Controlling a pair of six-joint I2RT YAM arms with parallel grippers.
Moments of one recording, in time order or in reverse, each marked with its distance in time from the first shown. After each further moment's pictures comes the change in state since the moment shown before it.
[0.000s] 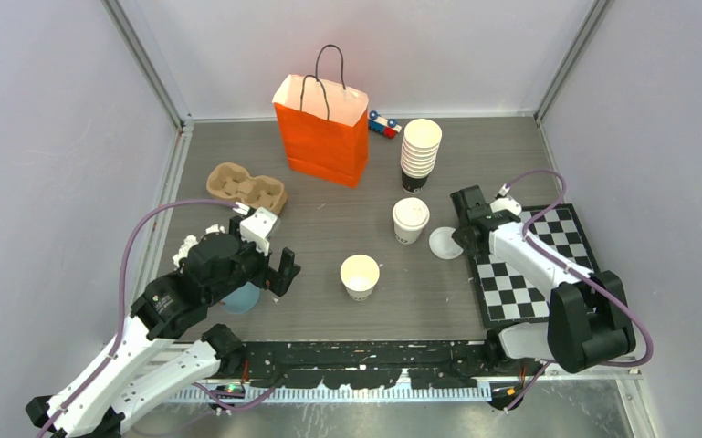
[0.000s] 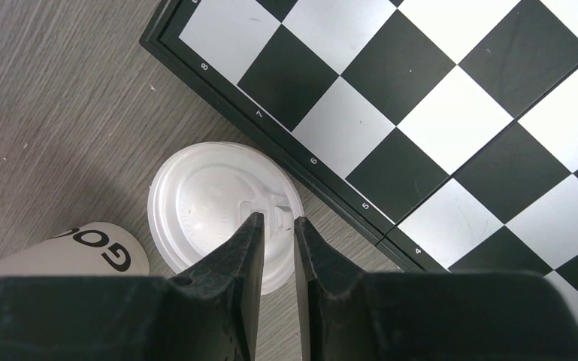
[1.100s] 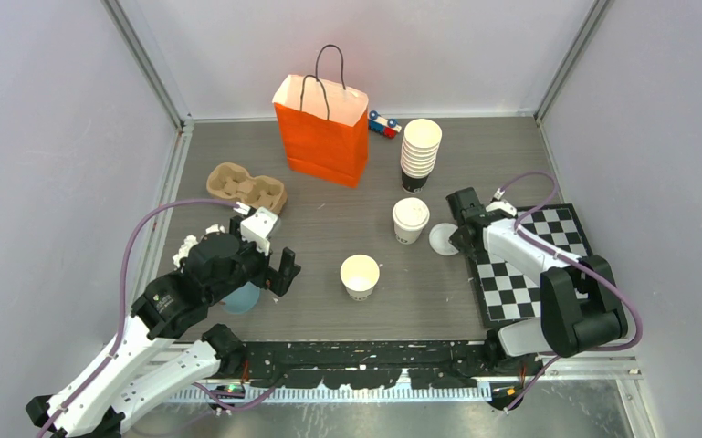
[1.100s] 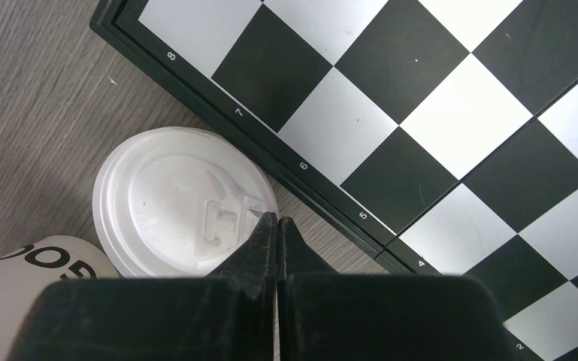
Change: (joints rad) left arm 0.000 0.004 0.000 0.000 0.000 0.000; right arm 0.000 0.084 -0.010 0.024 -0.009 0.005
